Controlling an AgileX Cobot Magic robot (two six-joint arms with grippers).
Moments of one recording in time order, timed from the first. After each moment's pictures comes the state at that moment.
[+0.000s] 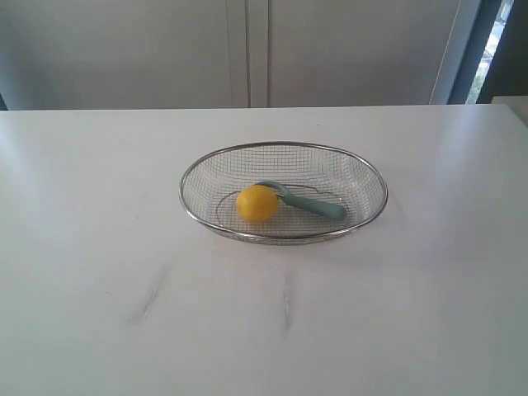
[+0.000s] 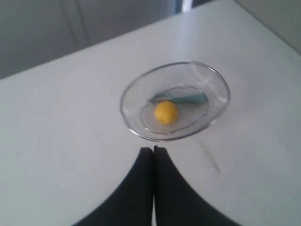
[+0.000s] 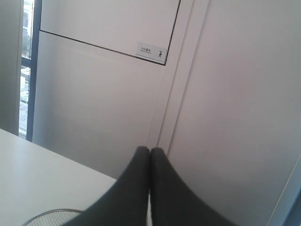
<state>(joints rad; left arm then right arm) -0.31 0.96 -1.64 -0.25 1.32 0.16 0.38 0.70 -0.97 0.04 0.30 -0.20</state>
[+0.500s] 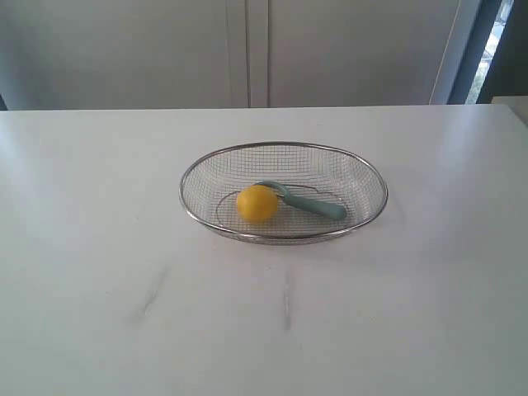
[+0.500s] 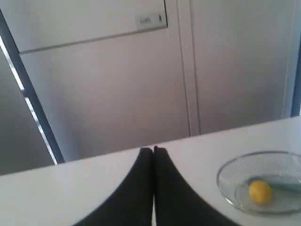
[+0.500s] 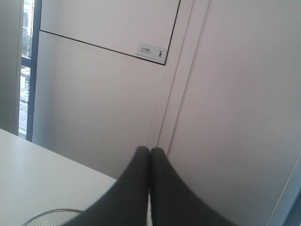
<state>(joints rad) 0.01 0.40 -1.50 -0.16 1.21 0.19 0.38 0.70 -0.97 0.04 0.30 -0.20</state>
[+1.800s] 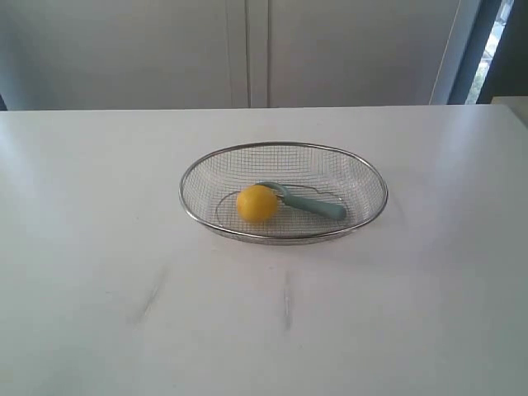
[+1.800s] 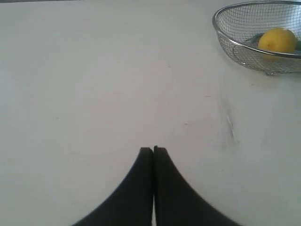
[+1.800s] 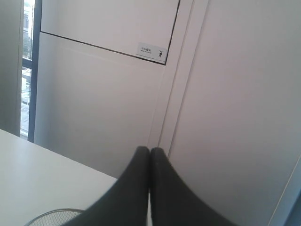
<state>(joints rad) -0.11 0.00 0.02 -0.33 0.42 0.28 0.38 0.69 -0.97 0.04 0.31 -0.19</state>
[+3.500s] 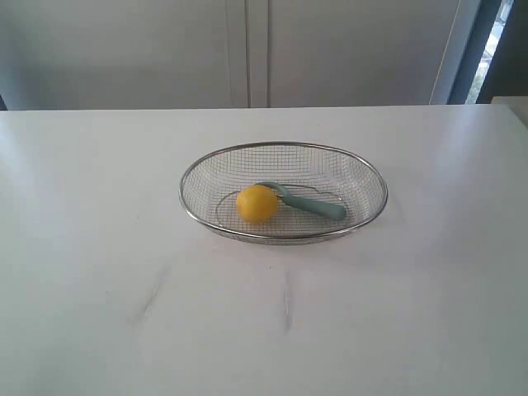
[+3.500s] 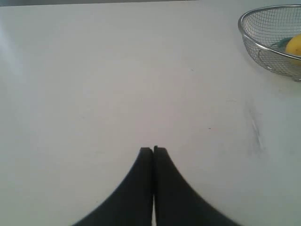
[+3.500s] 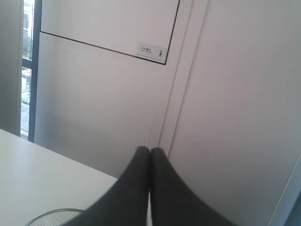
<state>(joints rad) -0.12 0.00 0.02 -0.15 0.40 0.11 0.38 0.69 -0.97 0.04 0.31 -0.18</state>
